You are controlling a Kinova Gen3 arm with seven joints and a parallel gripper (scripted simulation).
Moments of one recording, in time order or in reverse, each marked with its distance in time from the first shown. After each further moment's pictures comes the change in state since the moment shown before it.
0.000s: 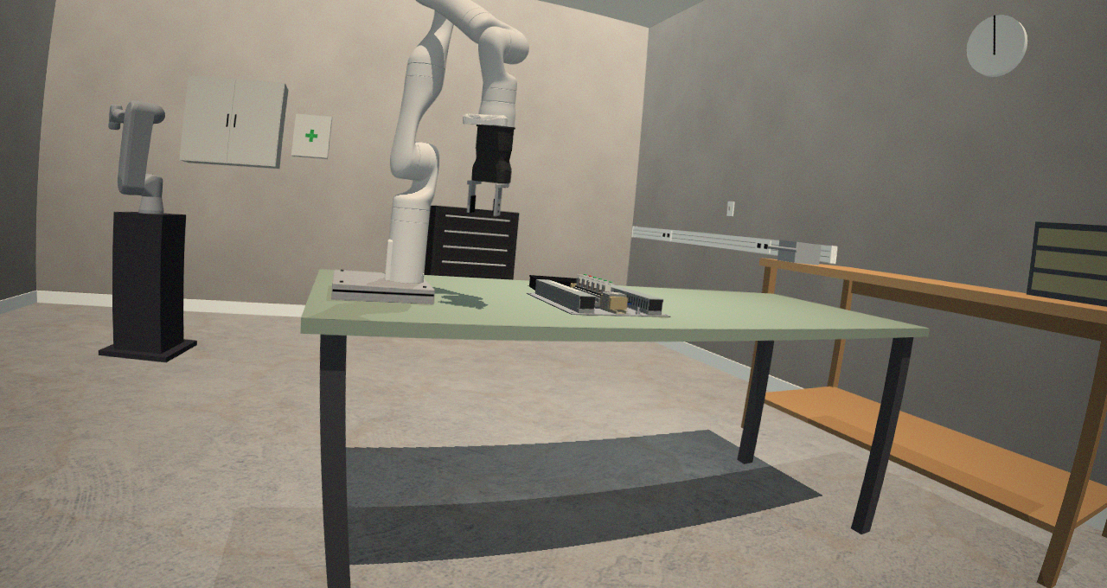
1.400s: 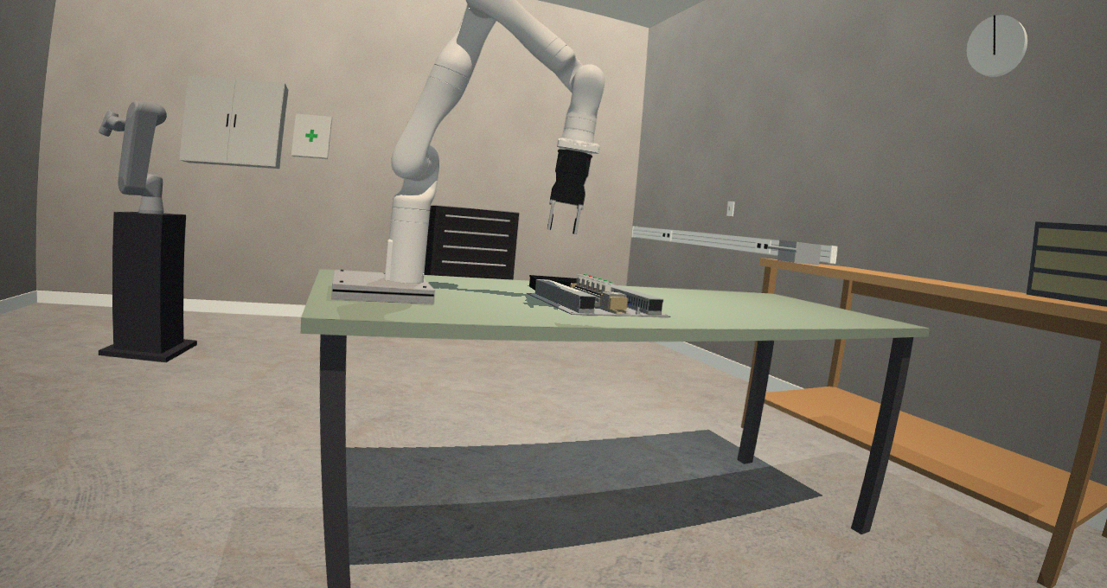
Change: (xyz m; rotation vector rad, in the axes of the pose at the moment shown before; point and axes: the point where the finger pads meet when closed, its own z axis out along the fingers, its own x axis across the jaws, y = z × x) arm -0.130 0.140 0.037 0.158 0.054 -0.316
